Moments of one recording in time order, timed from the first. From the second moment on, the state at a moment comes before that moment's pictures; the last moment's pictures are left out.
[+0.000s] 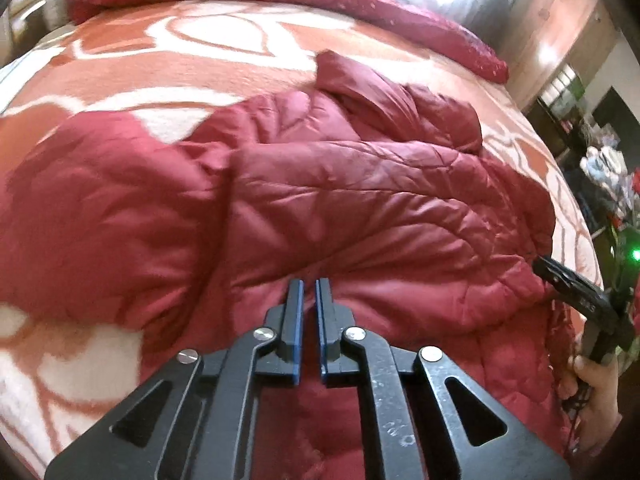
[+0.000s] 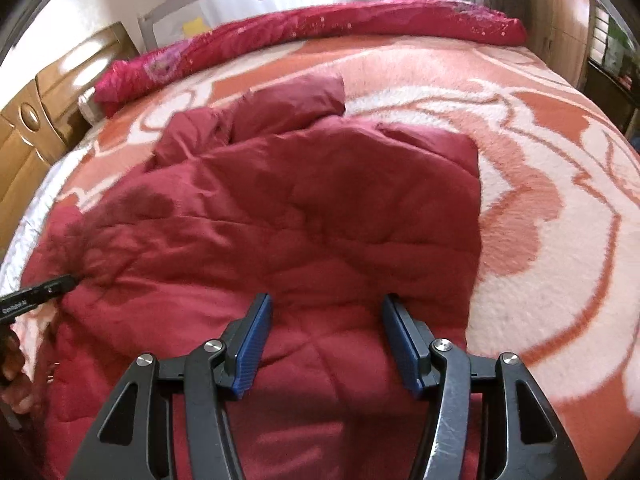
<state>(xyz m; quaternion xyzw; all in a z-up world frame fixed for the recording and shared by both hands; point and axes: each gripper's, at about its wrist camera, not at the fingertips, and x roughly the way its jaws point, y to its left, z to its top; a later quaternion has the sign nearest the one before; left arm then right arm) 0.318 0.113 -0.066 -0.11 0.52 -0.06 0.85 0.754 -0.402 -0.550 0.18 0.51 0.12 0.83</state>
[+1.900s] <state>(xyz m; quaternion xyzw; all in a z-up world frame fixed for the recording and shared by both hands) 0.240 0.393 -0.069 -0.37 0.36 0.20 0.83 0.648 -0.366 -0.498 0.23 0.50 0.21 0.81</state>
